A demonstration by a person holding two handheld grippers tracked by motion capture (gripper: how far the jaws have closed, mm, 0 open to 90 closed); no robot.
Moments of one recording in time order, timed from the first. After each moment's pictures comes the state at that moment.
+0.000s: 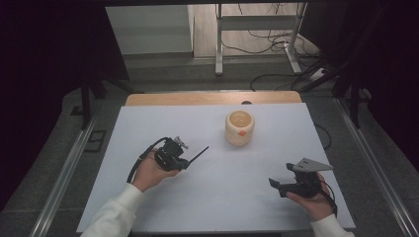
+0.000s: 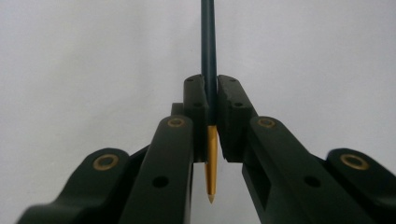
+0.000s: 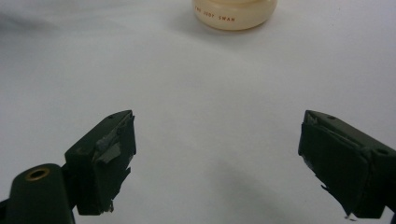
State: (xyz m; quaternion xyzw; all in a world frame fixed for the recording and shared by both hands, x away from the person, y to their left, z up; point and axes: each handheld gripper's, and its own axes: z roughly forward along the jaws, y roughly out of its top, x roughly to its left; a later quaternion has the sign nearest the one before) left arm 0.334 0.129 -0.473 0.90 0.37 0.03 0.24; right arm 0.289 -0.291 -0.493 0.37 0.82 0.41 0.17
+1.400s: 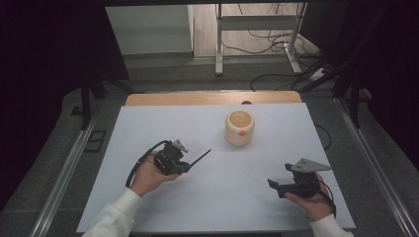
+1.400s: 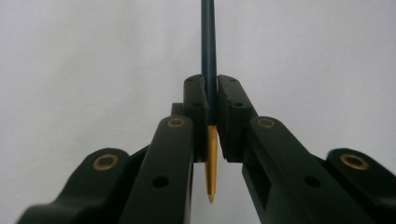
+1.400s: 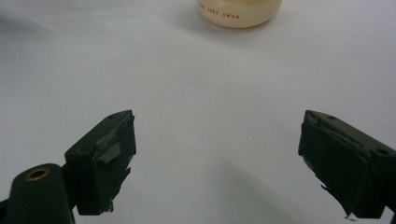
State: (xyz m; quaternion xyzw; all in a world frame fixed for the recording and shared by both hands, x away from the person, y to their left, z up) left arm 0.321 0.128 -0.470 0.90 0.35 0.03 0.25; right arm 0.288 -0.288 -0.494 0.37 0.82 0.41 0.17
